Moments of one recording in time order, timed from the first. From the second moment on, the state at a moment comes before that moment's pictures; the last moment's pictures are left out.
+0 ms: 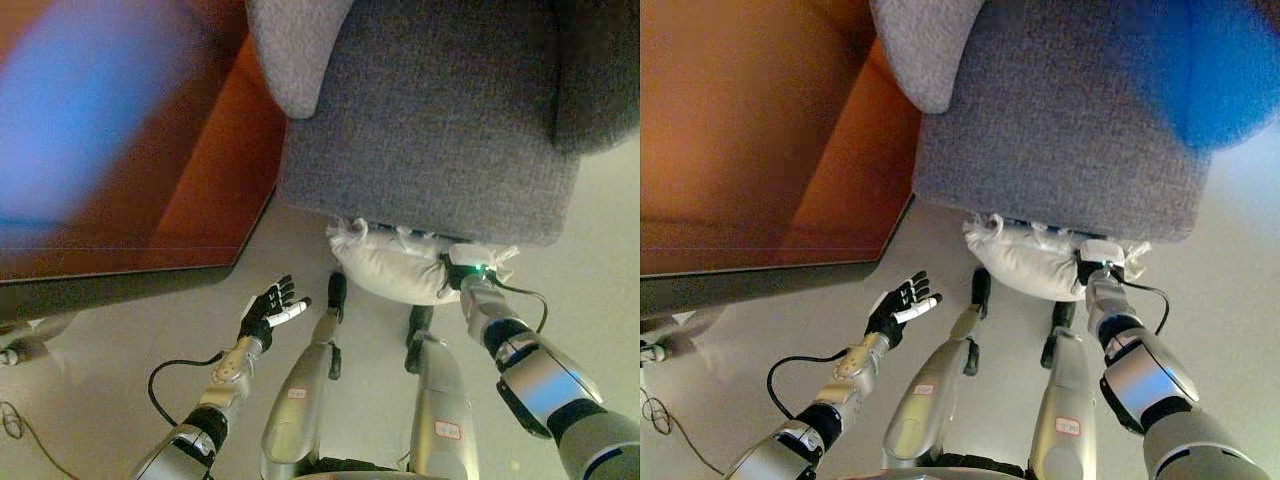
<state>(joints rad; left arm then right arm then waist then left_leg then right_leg) -0.30 0.24 -0.44 0.96 -0.61 -0.42 -0.05 -0.80 -0.43 0.58 1.25 -0.66 0.19 -0.19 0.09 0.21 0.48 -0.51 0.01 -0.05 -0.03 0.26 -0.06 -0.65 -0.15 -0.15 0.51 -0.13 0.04</state>
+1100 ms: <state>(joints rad) -0.30 0.22 -0.44 0.89 -0.64 -0.46 -0.05 -0.84 -0.46 0.60 1.23 -0.52 0.12 -0.19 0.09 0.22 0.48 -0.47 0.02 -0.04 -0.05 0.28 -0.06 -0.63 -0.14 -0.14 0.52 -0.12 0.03</state>
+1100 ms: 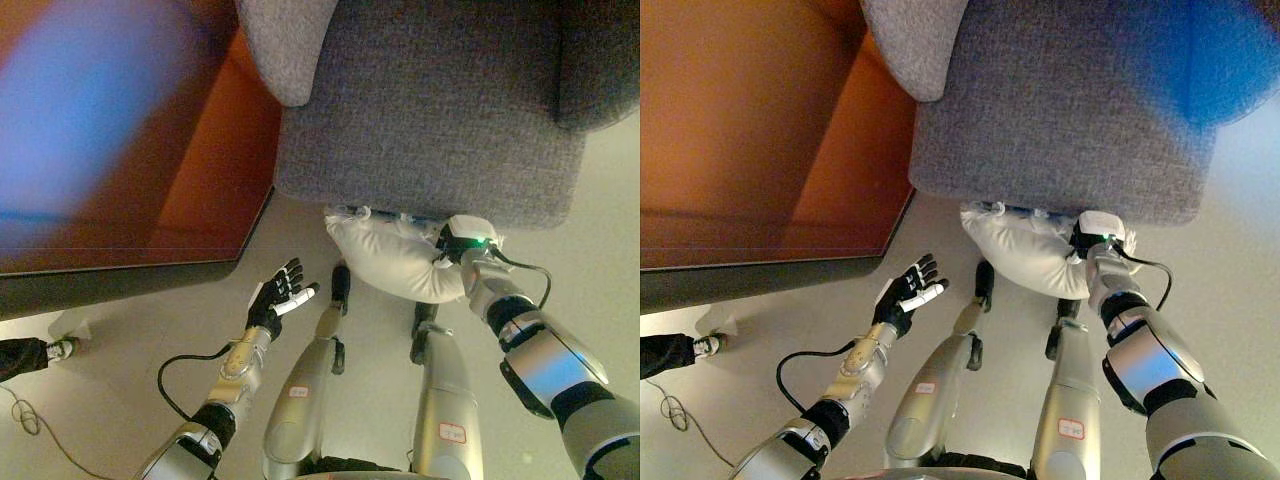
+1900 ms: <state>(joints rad) 0.02 0.29 -0.08 0.90 -0.39 -0.26 -0.10 -0.11 -0.61 0.37 0.32 -0.44 0.02 0.06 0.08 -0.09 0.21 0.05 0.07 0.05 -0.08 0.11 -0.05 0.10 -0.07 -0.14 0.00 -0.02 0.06</state>
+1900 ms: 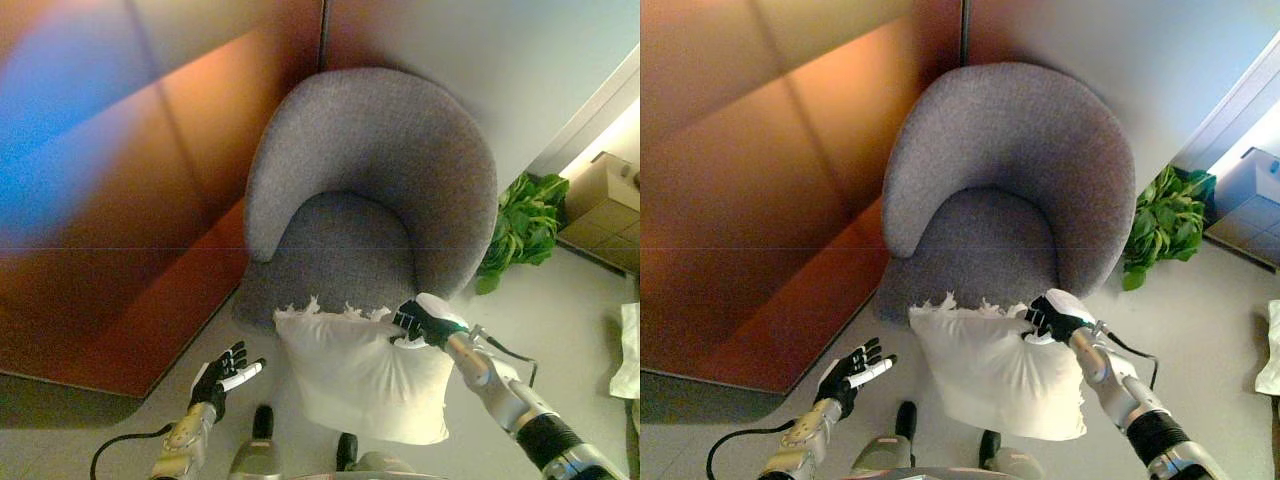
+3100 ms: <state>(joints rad) 0.02 0.38 -0.18 1.01 -0.36 -0.18 -0.18 -1.01 -0.86 0.52 1.17 -0.13 0.06 0.23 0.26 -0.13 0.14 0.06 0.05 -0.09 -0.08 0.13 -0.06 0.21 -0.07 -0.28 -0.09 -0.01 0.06</state>
